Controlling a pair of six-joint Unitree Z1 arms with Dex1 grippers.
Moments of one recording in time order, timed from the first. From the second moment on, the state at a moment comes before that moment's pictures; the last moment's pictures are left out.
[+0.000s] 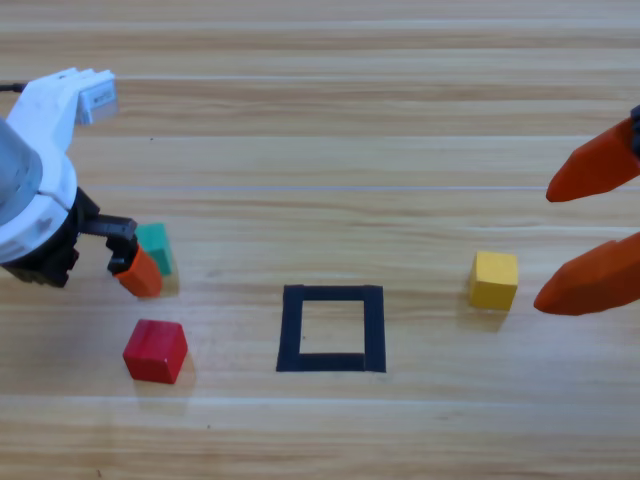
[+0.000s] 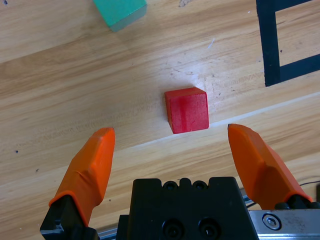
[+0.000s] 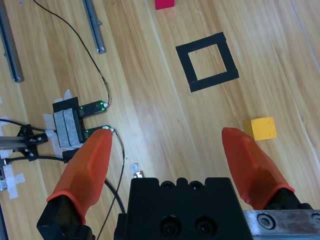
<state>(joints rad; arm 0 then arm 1) -0.71 1.60 -1.04 0.59 0.04 -0.43 0.88 1.46 -1.29 0.80 0.32 -0.28</state>
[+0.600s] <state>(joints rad) -0.74 1.60 -1.13 0.62 -0.02 -0.27 0.85 1.46 -1.24 0.80 0.01 -0.05</state>
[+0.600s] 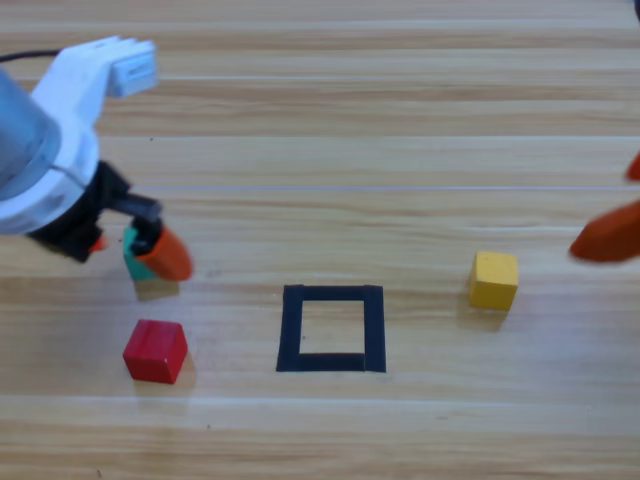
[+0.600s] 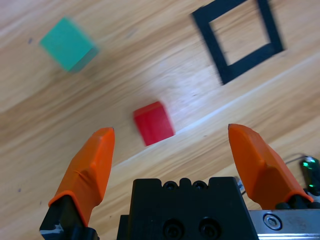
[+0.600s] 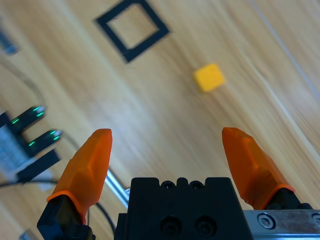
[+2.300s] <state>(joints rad) -0.88 1.90 -1.01 0.47 0.15 -0.62 0.77 2.18 -1.44 0.68 -0.13 0.75</state>
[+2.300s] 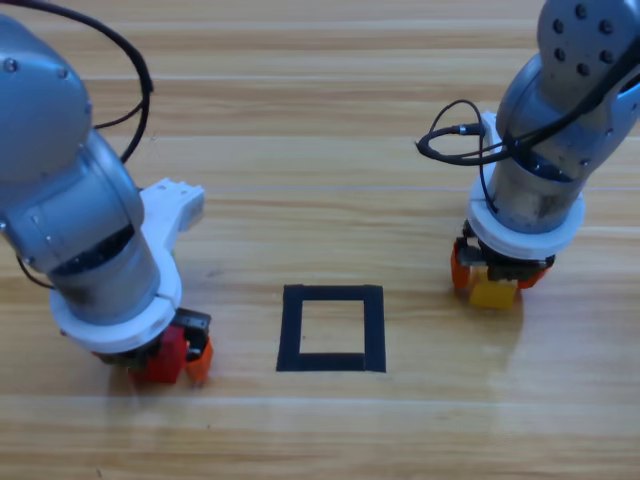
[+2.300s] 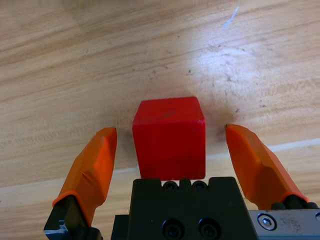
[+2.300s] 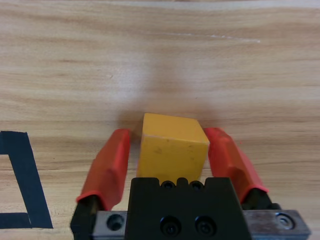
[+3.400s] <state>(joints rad) -0.96 2.08 -1.62 0.72 0.12 -0.59 0.73 1.97 -1.49 0.82 -0.11 0.70</state>
